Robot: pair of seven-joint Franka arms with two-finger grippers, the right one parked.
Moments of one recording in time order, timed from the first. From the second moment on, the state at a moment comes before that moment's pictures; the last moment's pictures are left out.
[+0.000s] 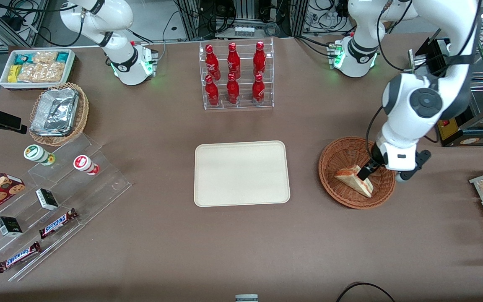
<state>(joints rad) -0.11 0.13 -0.10 -2.18 0.08 2.46 -1.04</state>
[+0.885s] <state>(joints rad) -0.14 0.26 -0.09 -2.26 0.08 2.68 -1.16</state>
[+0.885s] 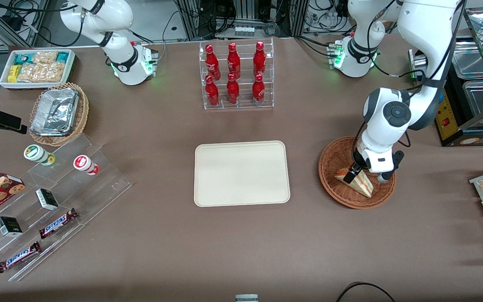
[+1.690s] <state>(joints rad) -0.15 0.18 -0.11 -2.13 0.11 2.36 -1.15</state>
